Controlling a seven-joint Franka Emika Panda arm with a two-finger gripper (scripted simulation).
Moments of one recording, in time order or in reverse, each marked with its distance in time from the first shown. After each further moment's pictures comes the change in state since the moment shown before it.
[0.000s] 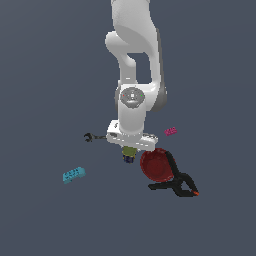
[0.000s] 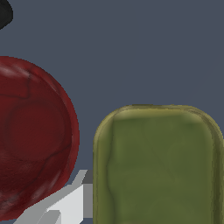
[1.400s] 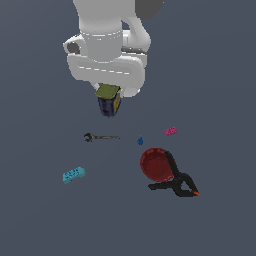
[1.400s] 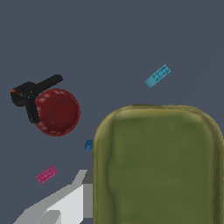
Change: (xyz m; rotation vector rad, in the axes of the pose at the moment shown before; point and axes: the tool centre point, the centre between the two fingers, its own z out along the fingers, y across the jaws) arm -0.023 0.075 -0.268 0.000 -0.003 0.002
